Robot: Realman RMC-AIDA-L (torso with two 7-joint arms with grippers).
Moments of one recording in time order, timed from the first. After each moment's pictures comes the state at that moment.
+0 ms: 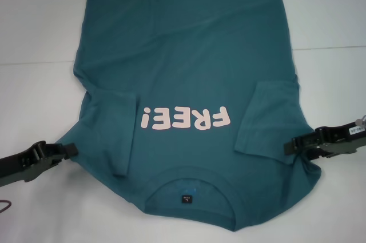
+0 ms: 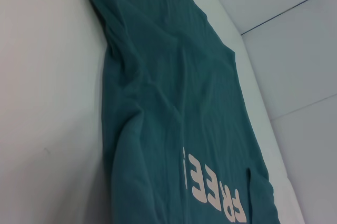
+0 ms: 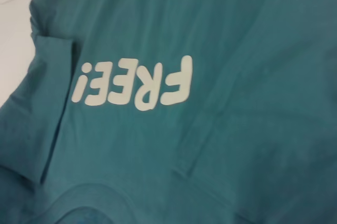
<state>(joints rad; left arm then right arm) -0.50 -2.10 0.36 0.65 2.22 1.45 -2.24 0.69 1.92 -0.66 -0.65 -2.49 -1.46 2.48</state>
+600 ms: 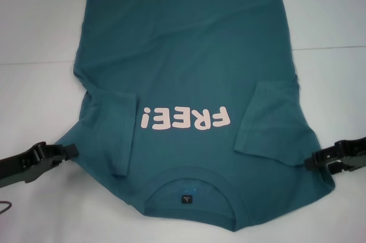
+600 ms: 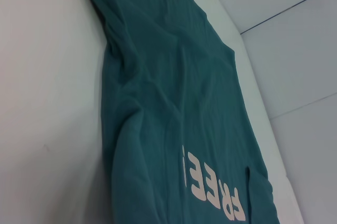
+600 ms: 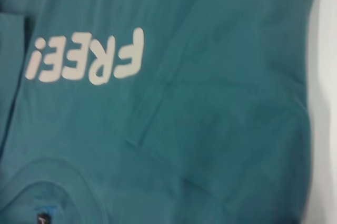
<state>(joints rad) -0.50 -2.10 0.36 0.65 2.22 1.45 -2.24 0.68 1.89 -0.66 -0.65 -2.58 -1.49 2.49</state>
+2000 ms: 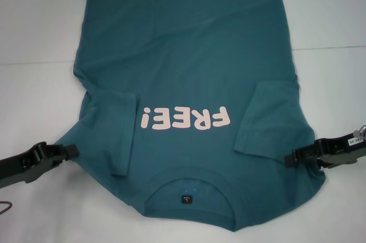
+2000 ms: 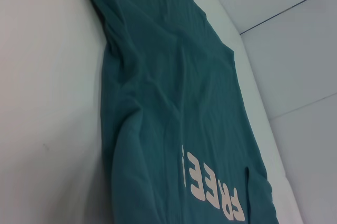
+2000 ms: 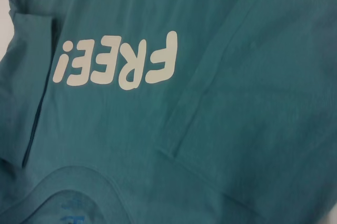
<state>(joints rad) -0.50 -2.10 0.35 0.65 2.22 1.45 -2.24 0.68 1.94 -0.69 -0.64 -2.52 -1.45 2.48</state>
